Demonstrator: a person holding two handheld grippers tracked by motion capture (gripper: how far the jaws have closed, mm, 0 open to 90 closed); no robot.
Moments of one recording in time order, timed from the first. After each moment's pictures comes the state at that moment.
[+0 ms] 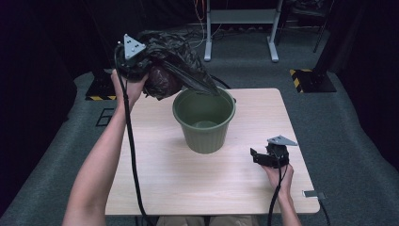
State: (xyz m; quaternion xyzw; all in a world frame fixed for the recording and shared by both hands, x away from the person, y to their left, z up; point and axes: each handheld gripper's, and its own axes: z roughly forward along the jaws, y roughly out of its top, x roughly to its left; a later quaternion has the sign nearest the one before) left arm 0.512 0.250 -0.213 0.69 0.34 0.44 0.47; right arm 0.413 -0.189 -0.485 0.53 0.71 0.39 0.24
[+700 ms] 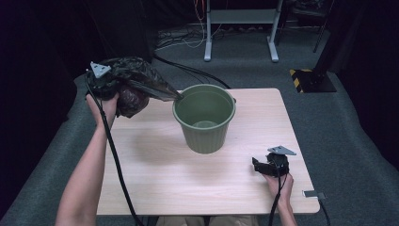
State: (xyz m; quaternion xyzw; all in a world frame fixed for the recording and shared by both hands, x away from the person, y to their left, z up) left arm 0.527 0.352 -0.298 0.64 0.49 0.43 0.40; right arm 0.402 -0.198 -0.524 0.55 0.71 0.37 0.23
